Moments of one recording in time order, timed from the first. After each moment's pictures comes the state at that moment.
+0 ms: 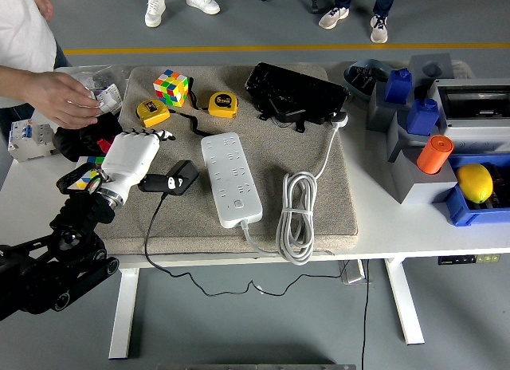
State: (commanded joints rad) left arm -0.58 0.33 -0.53 -0.94 1.98 0.60 0.22; right arm -0.01 -0.37 0.89 0.42 -0.37 -0.11 0.25
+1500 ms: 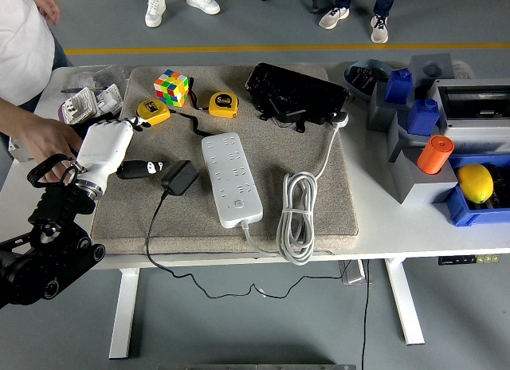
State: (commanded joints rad) left arm -0.57 0.36 -0.61 -0.94 1.90 0.62 0.17; right arm -0.01 -0.37 0.89 0.43 -0.38 -0.11 0.25
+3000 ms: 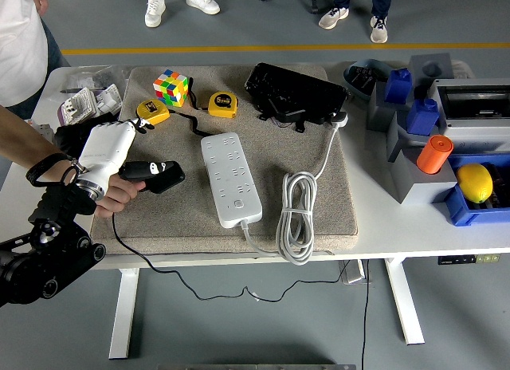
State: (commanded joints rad) left arm -0.58 0.36 -0.57 -0.95 1.81 0.61 0.15; right arm -0.01 -0.37 0.90 0.43 -0.38 -0.11 0.25
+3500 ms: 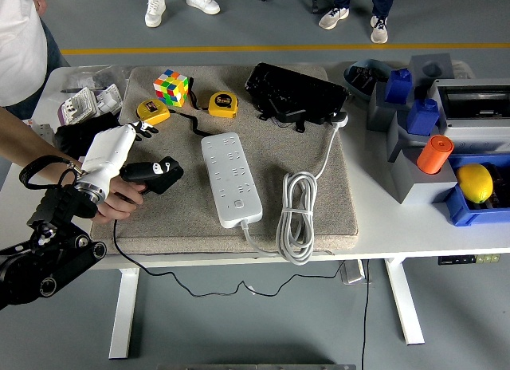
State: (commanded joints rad) left arm -0.56 0.37 -0.58 -0.98 1.64 0.59 0.08; right arm -0.01 -0.37 0.90 0.43 -0.38 -0.11 0.26
